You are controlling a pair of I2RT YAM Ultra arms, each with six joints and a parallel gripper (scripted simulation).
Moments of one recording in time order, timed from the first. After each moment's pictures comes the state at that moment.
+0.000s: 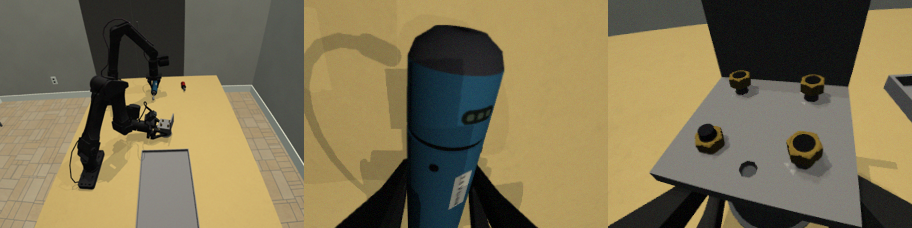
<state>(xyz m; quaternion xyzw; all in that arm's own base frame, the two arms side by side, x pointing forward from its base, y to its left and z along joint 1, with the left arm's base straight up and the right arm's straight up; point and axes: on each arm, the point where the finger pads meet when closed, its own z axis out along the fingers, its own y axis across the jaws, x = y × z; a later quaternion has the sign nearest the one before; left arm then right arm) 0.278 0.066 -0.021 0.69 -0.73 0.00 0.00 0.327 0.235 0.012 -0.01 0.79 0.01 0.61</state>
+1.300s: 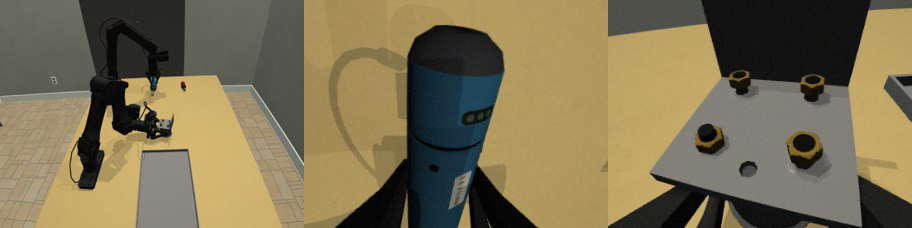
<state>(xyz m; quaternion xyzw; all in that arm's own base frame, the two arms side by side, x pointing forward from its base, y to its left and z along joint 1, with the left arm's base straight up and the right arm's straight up) 0.275 0.065 0.012 0.69 -0.73 0.00 0.00 0.327 0.235 0.012 -0.01 0.79 0.01 0.61</state>
